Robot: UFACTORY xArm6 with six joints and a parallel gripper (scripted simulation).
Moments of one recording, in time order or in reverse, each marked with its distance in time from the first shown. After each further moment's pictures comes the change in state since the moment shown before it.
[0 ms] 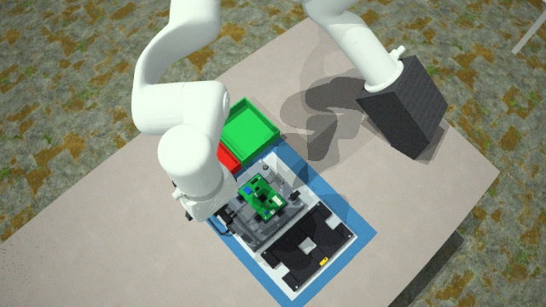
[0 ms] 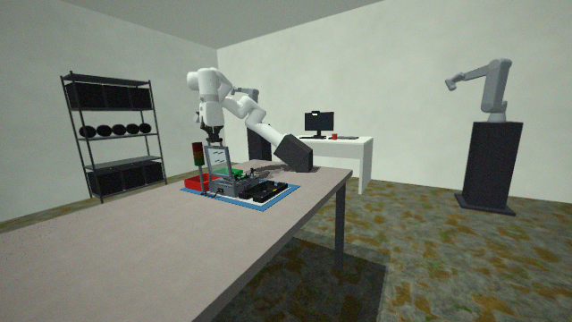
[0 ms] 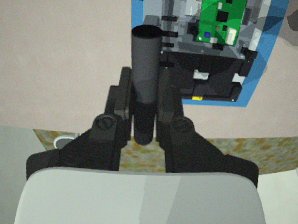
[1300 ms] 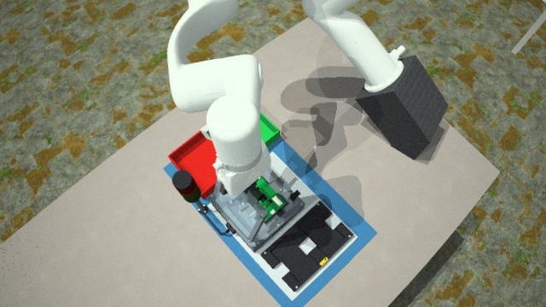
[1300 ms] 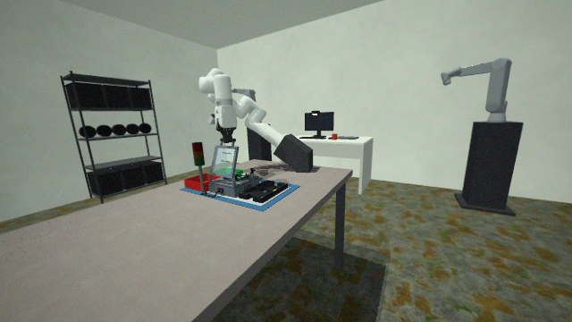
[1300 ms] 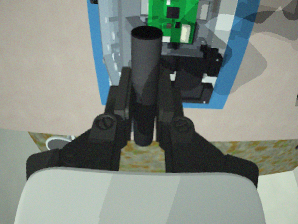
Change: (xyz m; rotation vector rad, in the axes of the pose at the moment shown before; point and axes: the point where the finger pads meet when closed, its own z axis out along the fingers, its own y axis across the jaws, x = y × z) arm 0.000 0.081 0.012 -0.002 0.002 -0.001
